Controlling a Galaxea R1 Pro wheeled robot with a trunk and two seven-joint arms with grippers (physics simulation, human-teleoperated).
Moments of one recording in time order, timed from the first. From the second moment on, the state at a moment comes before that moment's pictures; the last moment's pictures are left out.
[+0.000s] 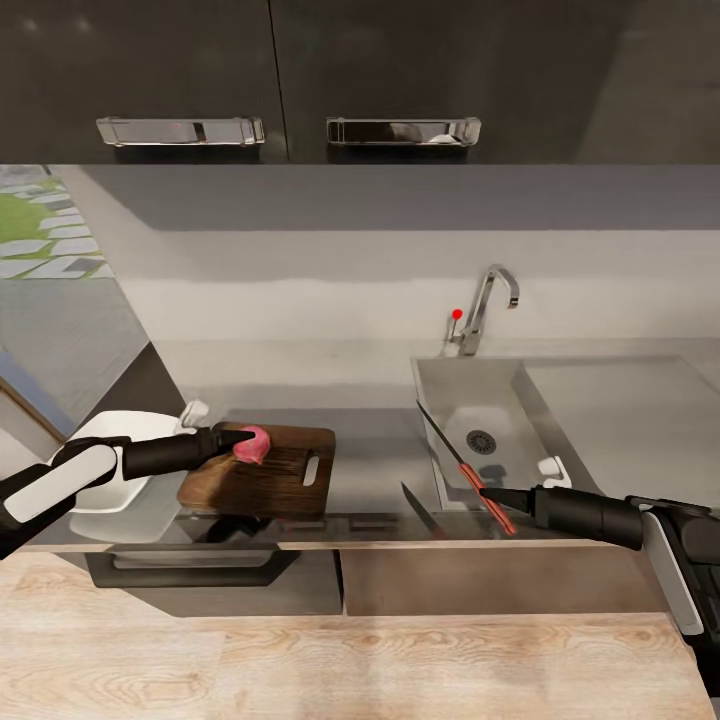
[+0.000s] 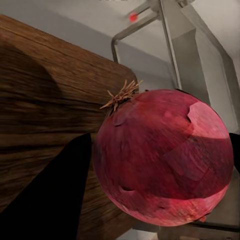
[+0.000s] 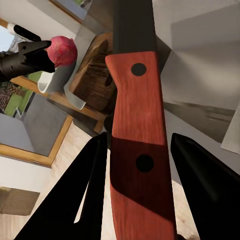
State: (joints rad) left arm -0.98 0.73 -0.93 -1.09 1.64 0.58 -0.38; right arm -0.43 -0.31 -0.20 -1.50 -0.28 1.04 1.17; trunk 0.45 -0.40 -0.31
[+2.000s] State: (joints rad) left arm -0.98 0.73 -0.93 -1.07 1.63 0.57 -0.38; right arm -0.43 -0.31 -0.20 -1.48 -0.28 1.04 1.17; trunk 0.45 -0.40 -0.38
